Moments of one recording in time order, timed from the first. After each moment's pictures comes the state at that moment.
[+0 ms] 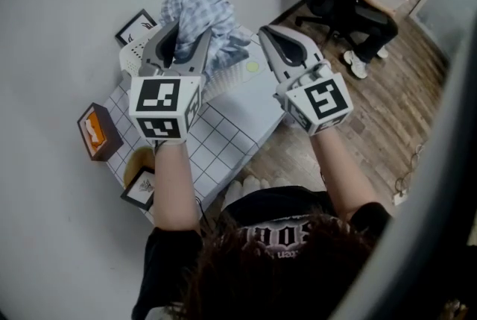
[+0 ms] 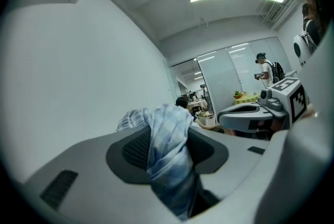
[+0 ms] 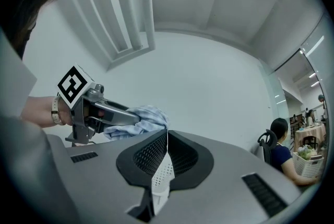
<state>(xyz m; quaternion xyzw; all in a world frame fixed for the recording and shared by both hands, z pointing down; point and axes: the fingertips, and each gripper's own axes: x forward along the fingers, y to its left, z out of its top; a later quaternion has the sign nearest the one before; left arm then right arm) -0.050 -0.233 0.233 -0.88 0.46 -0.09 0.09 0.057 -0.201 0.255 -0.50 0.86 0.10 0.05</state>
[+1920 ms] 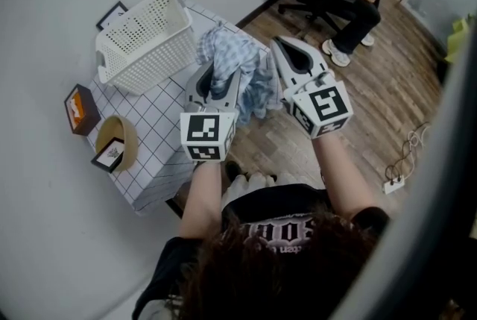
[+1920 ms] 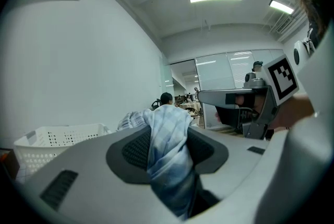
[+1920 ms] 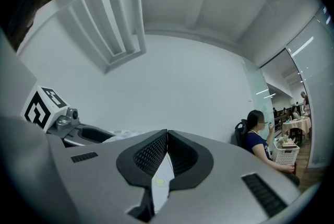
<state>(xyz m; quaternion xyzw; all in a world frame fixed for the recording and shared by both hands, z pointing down) 0.109 -0.061 0.355 -0.89 0.45 -0.07 0.02 0.209 -0.062 0.308 -0.53 0.85 0.06 0.04</state>
